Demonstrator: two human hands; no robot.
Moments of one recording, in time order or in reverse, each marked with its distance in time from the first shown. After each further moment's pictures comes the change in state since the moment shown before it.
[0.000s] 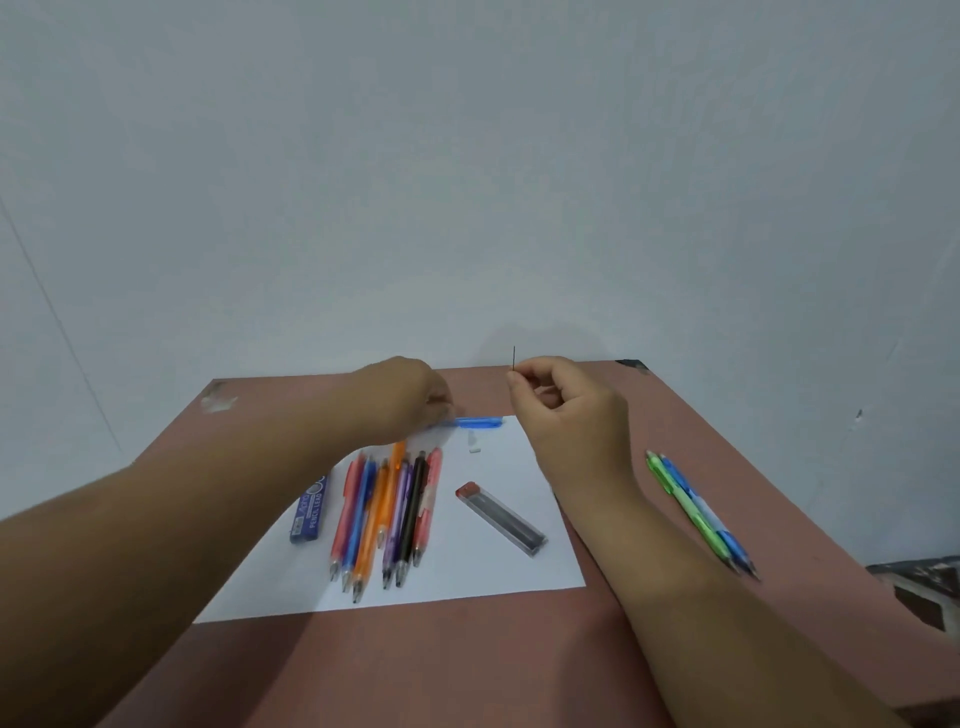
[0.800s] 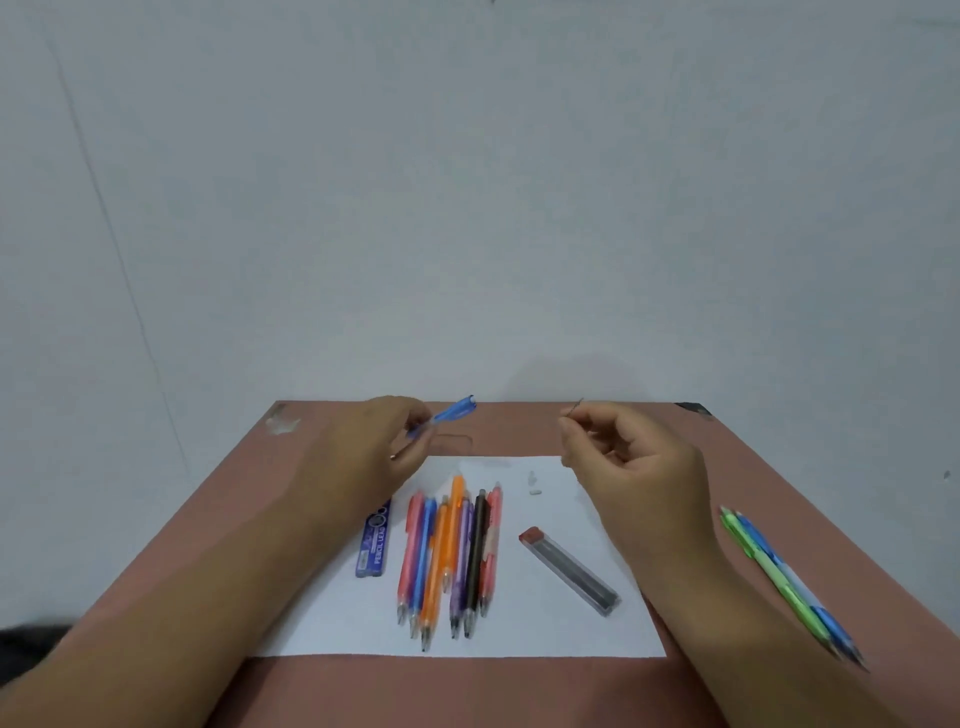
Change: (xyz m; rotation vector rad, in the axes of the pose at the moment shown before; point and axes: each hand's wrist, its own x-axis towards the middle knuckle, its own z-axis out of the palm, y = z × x) left_hand -0.085 -0.036 0.011 -0.230 0.589 -0.101; right_hand -0.011 -0.030 -0.009 0.137 -0.113 0.042
